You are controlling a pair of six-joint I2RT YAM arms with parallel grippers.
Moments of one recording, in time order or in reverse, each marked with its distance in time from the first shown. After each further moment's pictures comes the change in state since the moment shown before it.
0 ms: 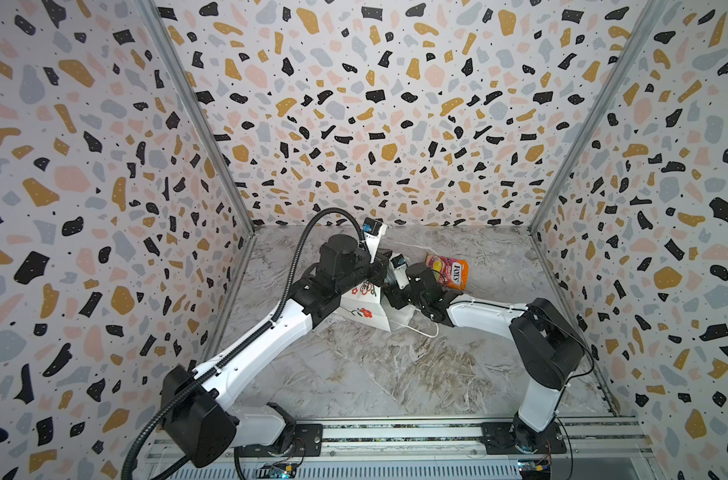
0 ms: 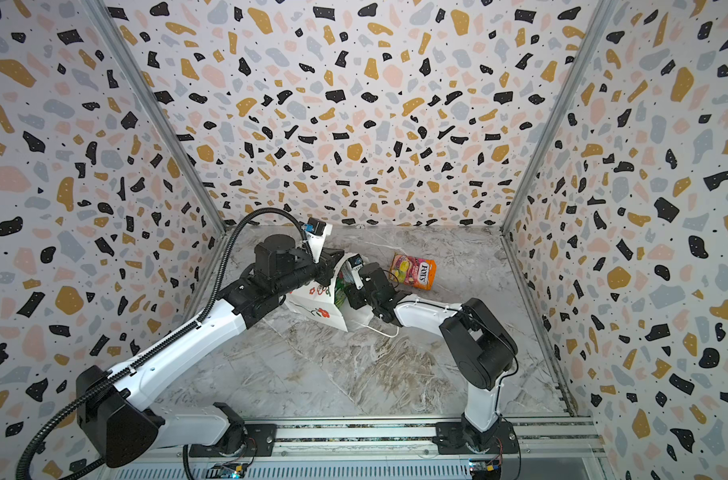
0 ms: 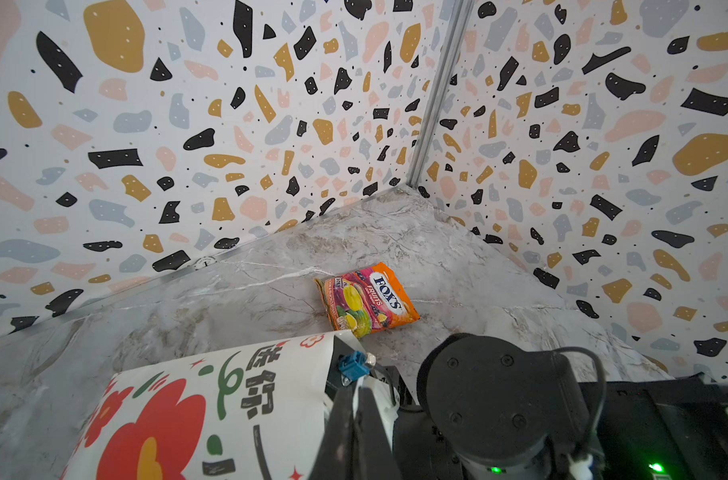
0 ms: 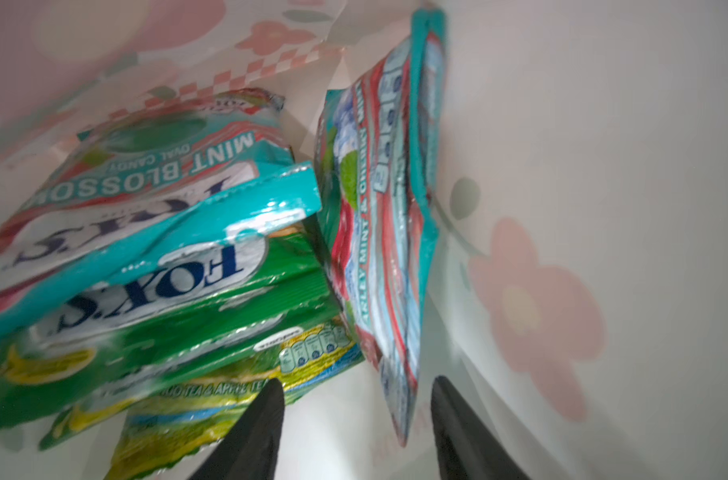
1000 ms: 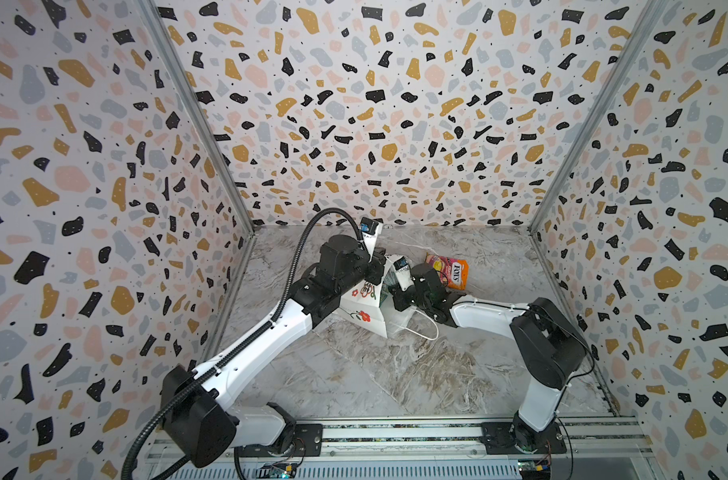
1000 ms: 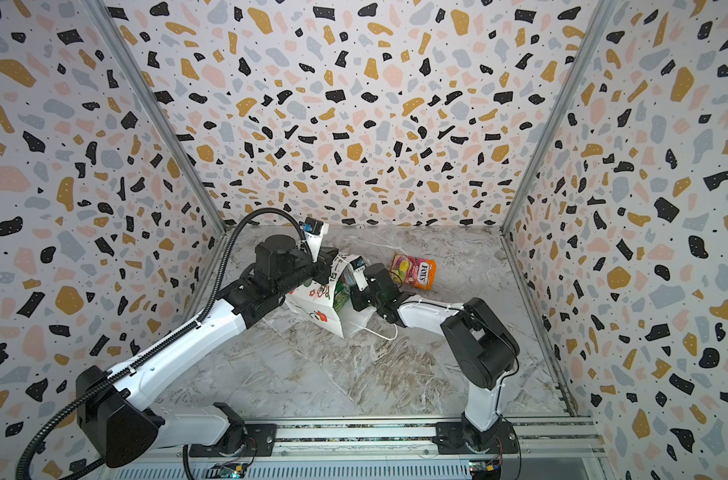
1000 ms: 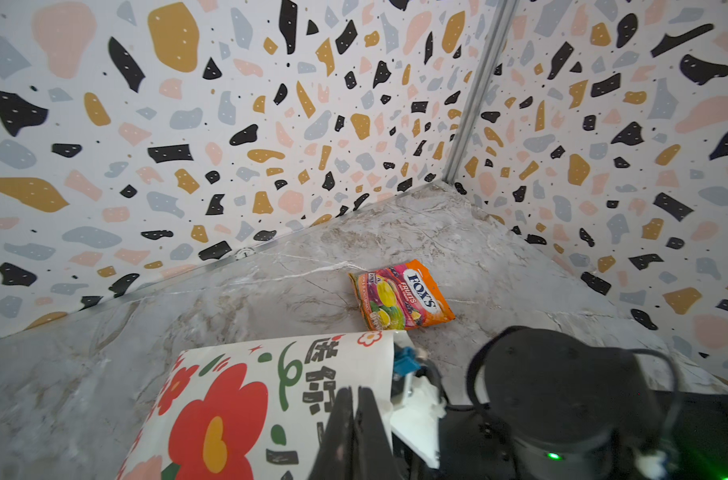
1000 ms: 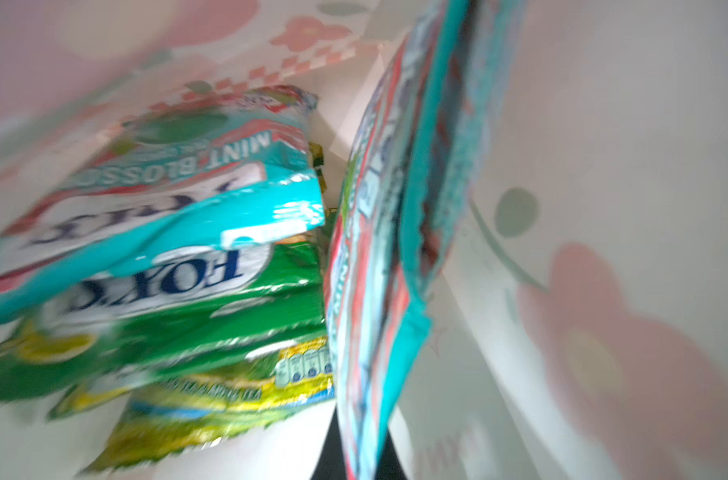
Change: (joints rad) left arm 0.005 0.000 0.000 -0.023 -0.150 0.015; right arm -0.033 -0.063 -0.068 0.021 -0.145 -0.003
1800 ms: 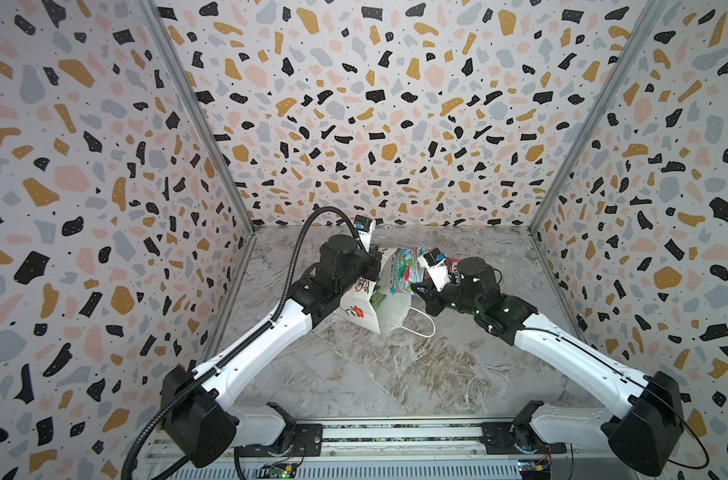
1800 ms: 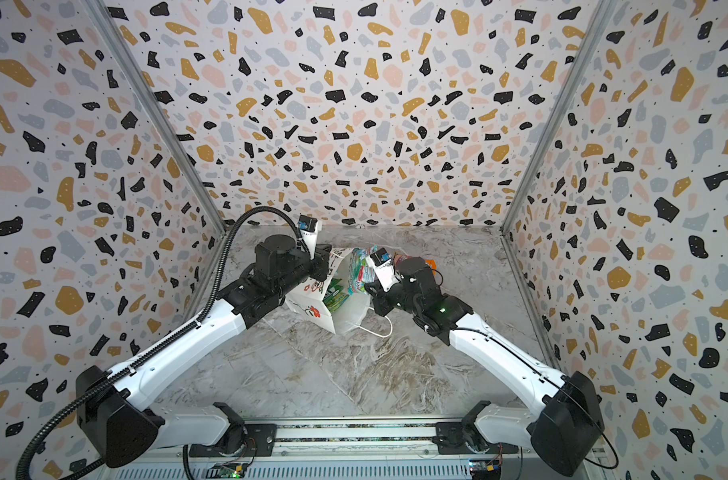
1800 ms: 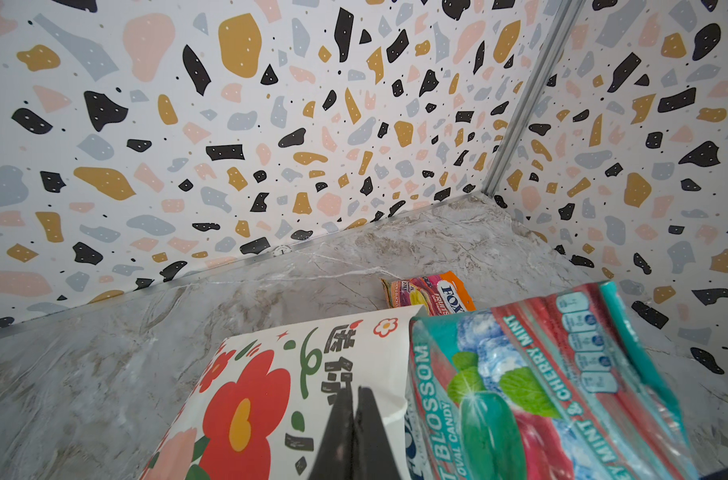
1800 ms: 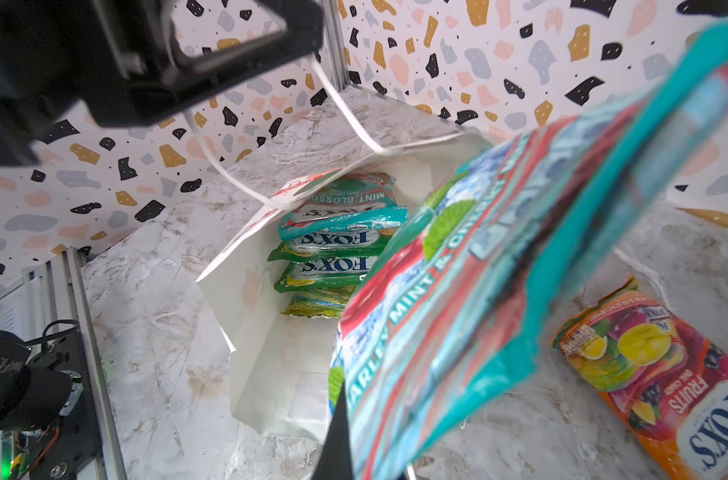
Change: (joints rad) left arm 0.000 0.000 0.000 0.003 -0.098 -0.027; right arm -0.022 -0.545 -0.011 -0.424 -0.113 -0.073
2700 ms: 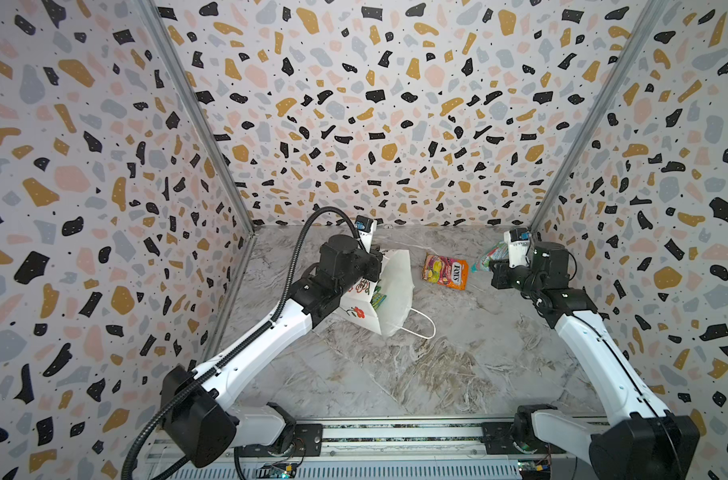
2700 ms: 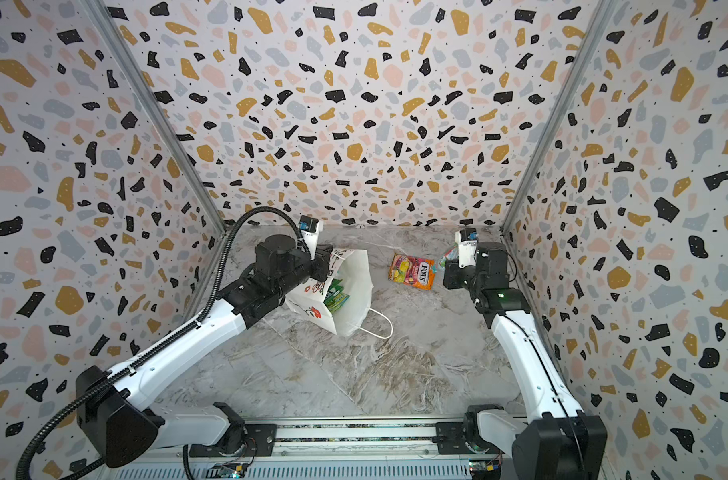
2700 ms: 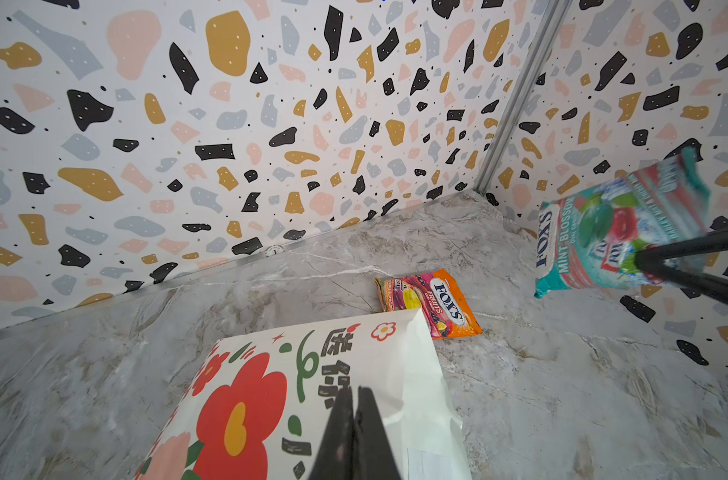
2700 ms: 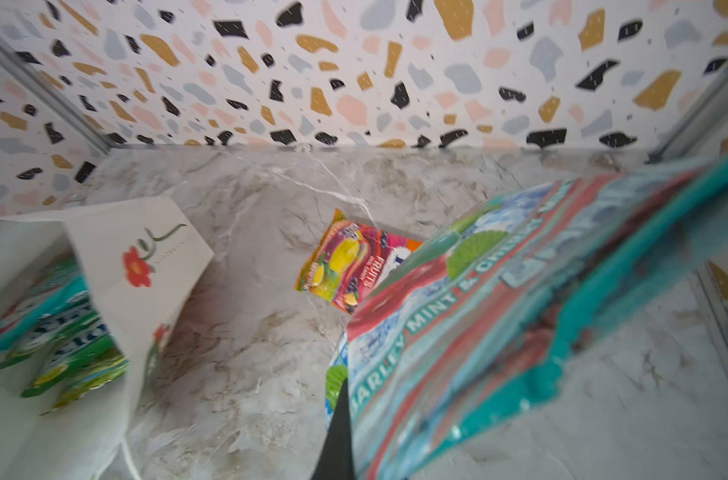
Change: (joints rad) left arm 0.000 0.000 0.000 0.000 0.028 0.003; right arm -0.621 -0.031 -0.023 -0.142 -0.040 0.002
